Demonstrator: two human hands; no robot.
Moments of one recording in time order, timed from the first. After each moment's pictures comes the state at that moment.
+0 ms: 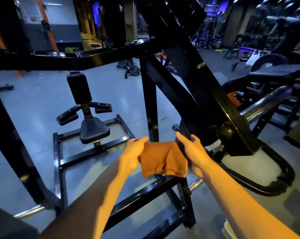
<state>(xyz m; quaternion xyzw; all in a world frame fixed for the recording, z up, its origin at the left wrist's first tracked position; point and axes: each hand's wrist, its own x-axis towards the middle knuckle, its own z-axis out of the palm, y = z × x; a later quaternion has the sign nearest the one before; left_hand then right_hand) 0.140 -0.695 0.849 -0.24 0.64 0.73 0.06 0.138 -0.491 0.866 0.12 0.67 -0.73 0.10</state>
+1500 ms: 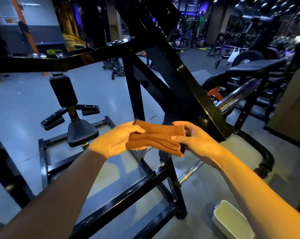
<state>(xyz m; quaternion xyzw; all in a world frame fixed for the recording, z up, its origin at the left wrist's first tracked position) 0.169 -0.692 0.919 -0.01 0.63 0.75 0.20 0.182 -0.431 0.921 -0.07 0.75 -0.65 0.13</state>
